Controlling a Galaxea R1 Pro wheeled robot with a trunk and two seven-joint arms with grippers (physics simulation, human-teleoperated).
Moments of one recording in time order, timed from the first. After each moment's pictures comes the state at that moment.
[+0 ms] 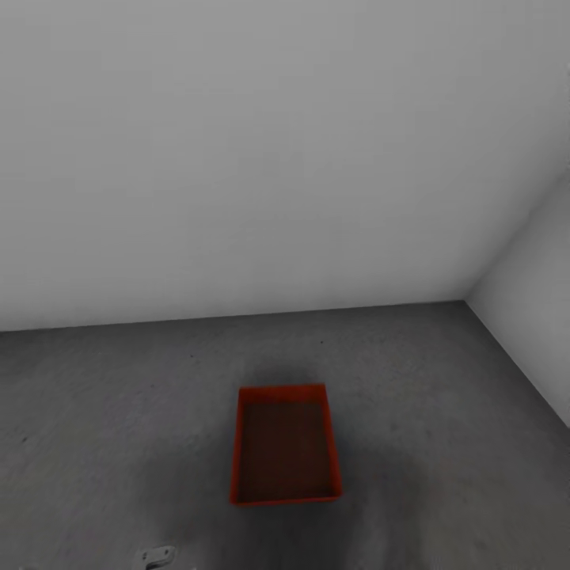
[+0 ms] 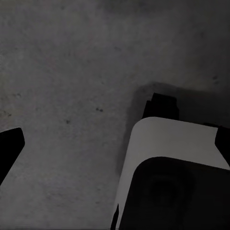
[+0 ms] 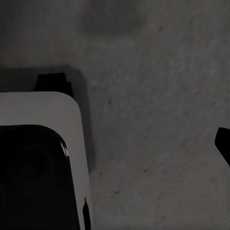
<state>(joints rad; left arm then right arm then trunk) -0.50 0.05 -0.15 0.00 0.31 0.07 0.19 -0.38 -0.12 -0.01 0.03 -0.04 -0.10 -0.07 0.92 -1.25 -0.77</state>
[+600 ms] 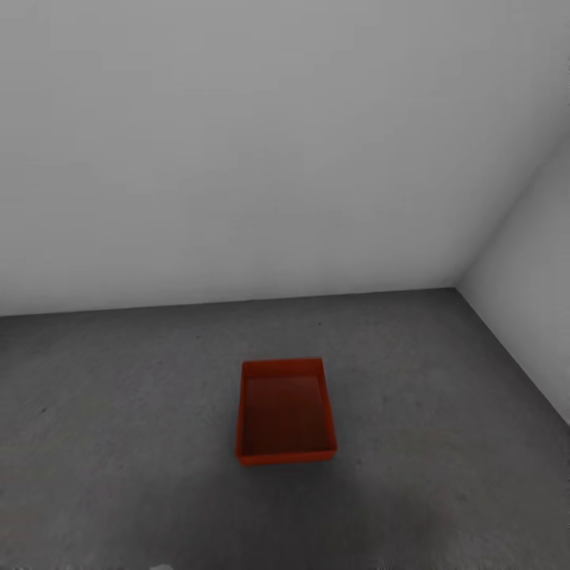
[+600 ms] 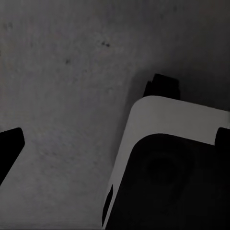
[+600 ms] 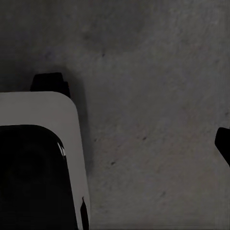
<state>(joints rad) -0.45 0.05 -0.15 0.00 0.38 0.07 0.19 -0.38 -0.12 -0.01 0.03 -0.04 -0.10 -0.08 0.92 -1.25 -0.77</state>
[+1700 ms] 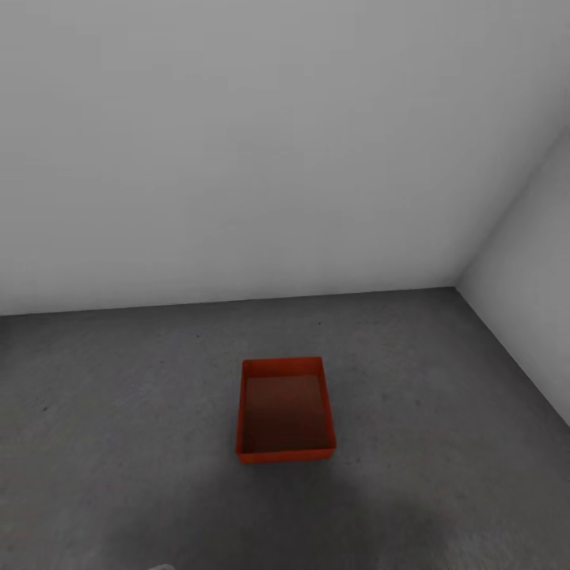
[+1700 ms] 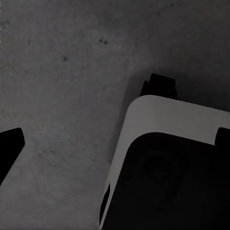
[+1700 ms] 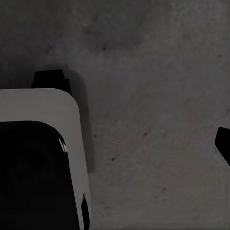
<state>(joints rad) -0.45 0.05 -0.15 0.00 0.38 0.07 0.19 -0.38 -0.12 -0.01 0.03 -0.04 -0.09 -0.08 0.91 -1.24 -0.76</state>
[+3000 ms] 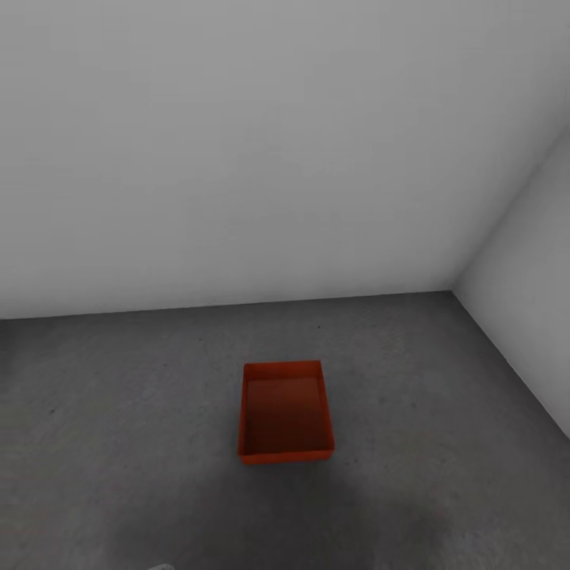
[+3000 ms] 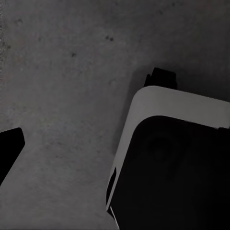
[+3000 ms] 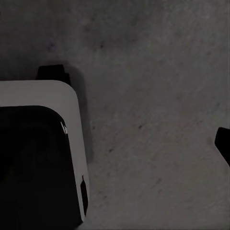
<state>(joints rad) -0.45 0.05 -0.15 0.00 0.38 0.07 0.19 -0.38 -0.11 -0.01 0.03 -0.04 -0.09 -0.08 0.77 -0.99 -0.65</state>
